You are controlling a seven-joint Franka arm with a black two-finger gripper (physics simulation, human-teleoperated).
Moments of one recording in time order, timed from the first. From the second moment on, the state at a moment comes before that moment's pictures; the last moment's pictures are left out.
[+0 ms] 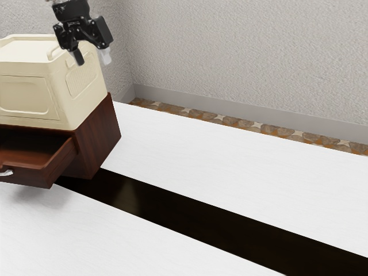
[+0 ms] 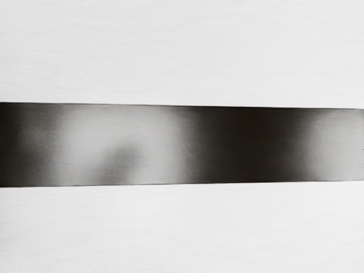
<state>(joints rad) -0.06 0.05 0.13 -1.26 -0.18 1.32 0.02</state>
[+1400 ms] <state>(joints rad) 0.16 -0.76 0.55 -2.51 0.52 1.70 -0.06</state>
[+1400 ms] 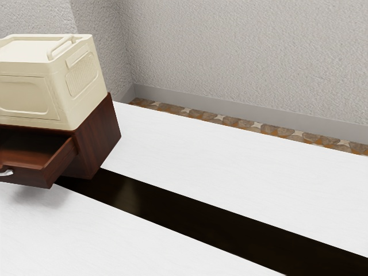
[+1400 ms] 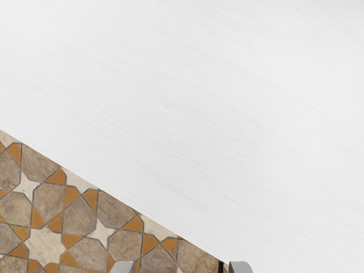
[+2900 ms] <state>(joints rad) 0.16 -0.31 0.55 -2.44 0.30 2.25 0.11</state>
